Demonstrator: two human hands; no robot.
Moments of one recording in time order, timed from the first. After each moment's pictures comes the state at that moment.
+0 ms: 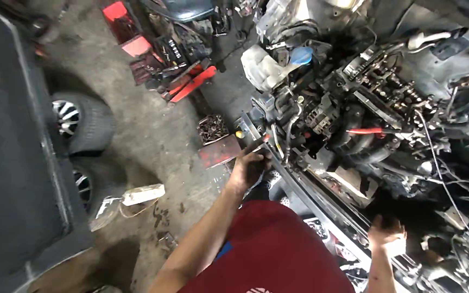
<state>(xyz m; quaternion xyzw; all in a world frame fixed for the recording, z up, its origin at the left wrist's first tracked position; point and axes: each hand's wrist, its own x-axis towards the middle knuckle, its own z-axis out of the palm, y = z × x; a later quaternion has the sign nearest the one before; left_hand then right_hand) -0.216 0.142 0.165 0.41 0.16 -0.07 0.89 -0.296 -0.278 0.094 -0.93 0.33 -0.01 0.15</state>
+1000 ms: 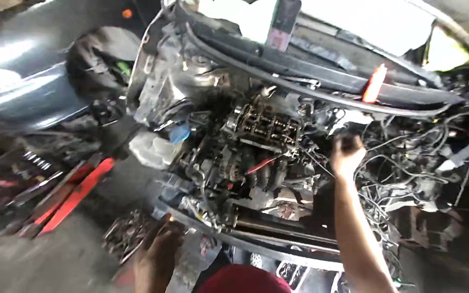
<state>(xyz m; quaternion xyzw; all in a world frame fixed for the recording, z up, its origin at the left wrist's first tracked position) -0.181 0.122 0.188 0.56 0.18 0.01 0.81 -0.104 -0.354 0.280 -0.83 0.18 -0.40 0.34</state>
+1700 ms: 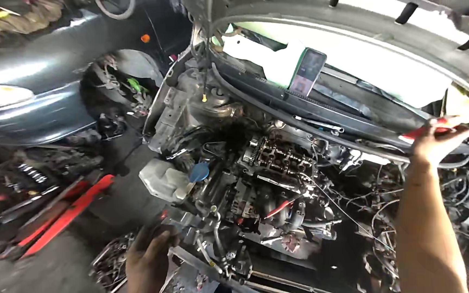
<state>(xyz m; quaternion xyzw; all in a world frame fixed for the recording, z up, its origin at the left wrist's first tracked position) -0.054 0.157 0.223 0.57 0.10 0.09 0.81 0.021 -0.488 0.401 -0.73 0.21 -0.56 0.33</state>
